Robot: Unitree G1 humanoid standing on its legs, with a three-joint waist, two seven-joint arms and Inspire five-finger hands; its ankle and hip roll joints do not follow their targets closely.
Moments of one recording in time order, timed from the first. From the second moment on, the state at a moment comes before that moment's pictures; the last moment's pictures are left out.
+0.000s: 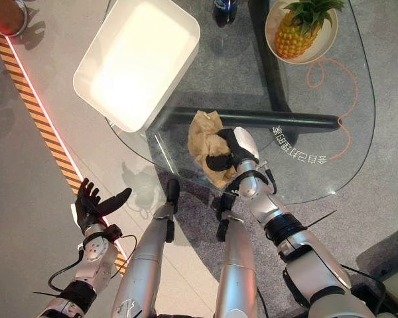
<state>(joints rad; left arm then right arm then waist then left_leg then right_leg) -0.23 0.26 -0.26 0.56 -0.58 -0.49 0.66 -0.71 -0.51 0.55 0.55 -0.01 0.10 -0.31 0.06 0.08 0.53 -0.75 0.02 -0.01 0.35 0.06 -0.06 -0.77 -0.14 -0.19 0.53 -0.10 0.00</state>
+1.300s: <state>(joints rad) -0.13 0.37 -0.46 0.21 -0.77 -0.33 0.10 -0.30 -0.48 0.38 -0.06 0.39 -0.03 -0.15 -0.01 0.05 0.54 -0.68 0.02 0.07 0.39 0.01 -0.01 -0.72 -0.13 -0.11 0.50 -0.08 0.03</state>
